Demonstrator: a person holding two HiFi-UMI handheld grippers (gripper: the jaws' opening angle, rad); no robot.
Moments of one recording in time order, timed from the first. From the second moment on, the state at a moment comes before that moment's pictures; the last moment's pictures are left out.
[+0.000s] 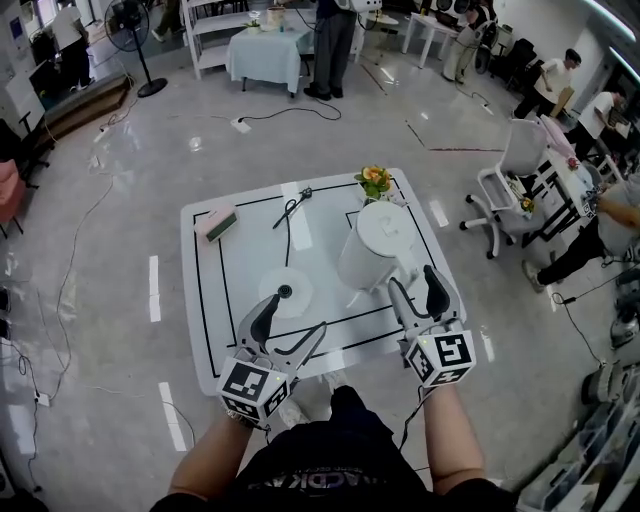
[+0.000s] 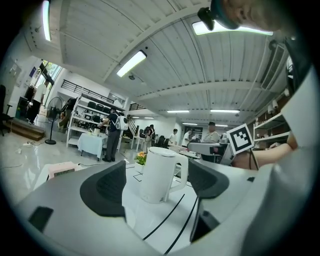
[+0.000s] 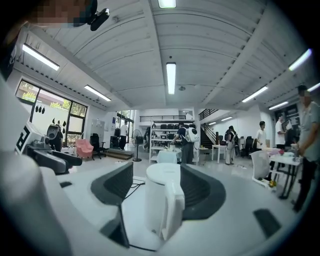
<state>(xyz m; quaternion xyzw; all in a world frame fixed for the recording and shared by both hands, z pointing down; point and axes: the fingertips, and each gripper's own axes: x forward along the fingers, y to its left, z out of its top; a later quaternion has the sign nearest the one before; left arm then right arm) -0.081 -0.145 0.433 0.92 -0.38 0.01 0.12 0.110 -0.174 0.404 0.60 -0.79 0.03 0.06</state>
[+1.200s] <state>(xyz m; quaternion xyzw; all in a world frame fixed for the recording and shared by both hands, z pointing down) -0.039 -0.172 0.470 0.90 -0.40 0.05 0.15 0.139 -0.228 0.529 0.55 -0.81 0.16 0.13</state>
